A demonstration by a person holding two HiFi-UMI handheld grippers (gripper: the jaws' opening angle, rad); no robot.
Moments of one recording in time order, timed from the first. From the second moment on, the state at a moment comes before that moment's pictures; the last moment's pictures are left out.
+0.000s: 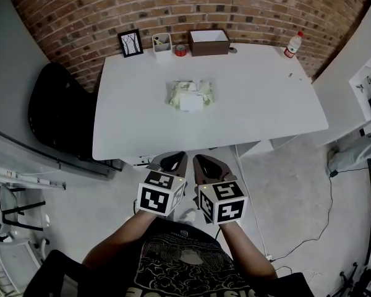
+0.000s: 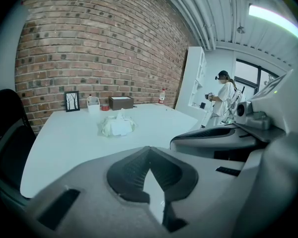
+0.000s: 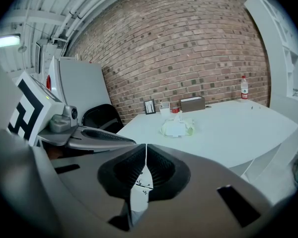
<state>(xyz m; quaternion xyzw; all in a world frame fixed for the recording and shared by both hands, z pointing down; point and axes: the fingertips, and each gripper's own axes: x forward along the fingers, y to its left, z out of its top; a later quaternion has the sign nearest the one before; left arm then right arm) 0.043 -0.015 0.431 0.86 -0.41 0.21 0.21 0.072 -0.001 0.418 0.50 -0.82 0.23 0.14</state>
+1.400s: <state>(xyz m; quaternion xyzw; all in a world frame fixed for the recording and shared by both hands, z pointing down) 0.046 -0.226 0.461 0.87 -0.40 0.19 0.22 0.077 -0.205 0.444 0.55 -0.79 0.24 0.16</state>
